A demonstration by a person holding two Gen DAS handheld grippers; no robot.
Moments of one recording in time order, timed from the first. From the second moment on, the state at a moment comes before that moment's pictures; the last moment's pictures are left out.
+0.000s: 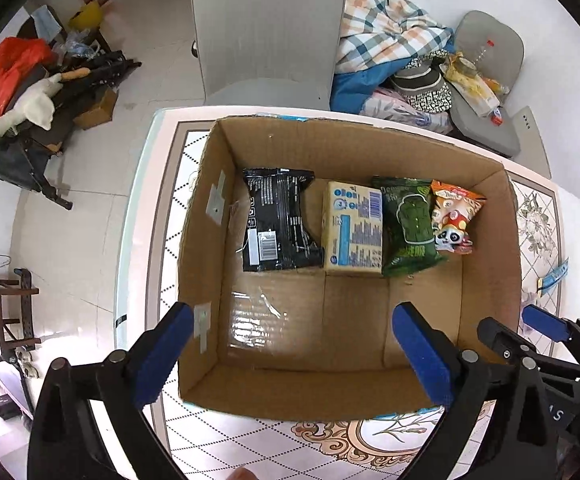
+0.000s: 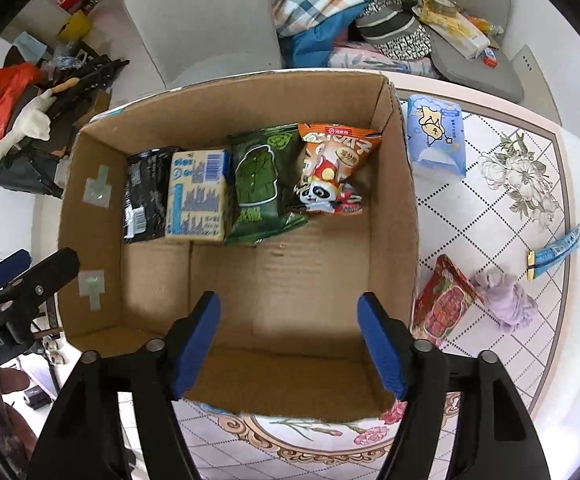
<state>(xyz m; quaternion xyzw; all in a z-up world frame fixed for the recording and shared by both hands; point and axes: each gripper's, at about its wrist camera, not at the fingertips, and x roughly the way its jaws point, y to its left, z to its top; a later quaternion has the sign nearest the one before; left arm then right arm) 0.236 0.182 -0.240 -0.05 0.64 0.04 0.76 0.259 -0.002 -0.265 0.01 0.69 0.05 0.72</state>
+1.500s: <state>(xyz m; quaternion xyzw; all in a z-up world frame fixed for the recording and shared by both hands) 0.329 -0.118 -0.258 0.23 0.64 -0.05 0.73 0.241 -0.290 -0.325 0.06 0.73 -0.01 0.68</state>
